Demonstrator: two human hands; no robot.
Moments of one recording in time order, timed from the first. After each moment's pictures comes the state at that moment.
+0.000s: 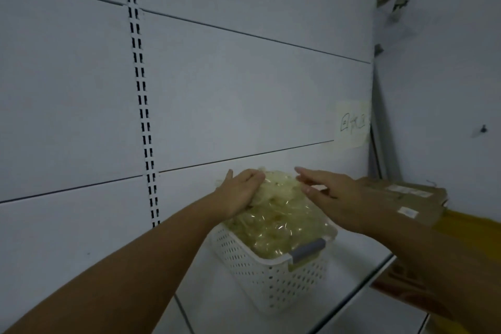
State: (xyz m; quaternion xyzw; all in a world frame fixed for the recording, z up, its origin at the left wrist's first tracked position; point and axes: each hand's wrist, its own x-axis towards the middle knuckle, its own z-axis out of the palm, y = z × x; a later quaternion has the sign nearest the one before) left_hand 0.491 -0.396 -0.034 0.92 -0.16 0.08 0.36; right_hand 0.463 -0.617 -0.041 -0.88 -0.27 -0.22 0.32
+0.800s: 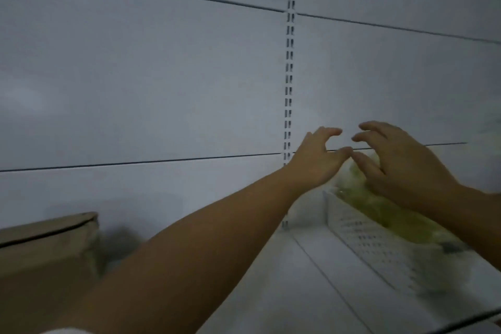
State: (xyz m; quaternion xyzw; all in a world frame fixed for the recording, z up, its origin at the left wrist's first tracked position) left_hand 0.392 -0.311 0.009 0.86 -0.13 0.24 0.43; right_hand 0.399 -0.463 0.004 -0.85 -0.29 -0.41 0.14
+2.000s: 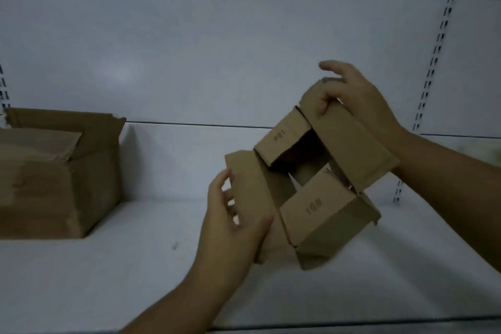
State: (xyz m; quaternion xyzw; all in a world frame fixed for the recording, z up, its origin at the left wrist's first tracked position) left_hand 0.062 -0.073 -0.106 0.69 0.11 0.39 0.60; right_hand 0.223 -0.192 0.043 -0.70 -0.49 -0.16 0.50
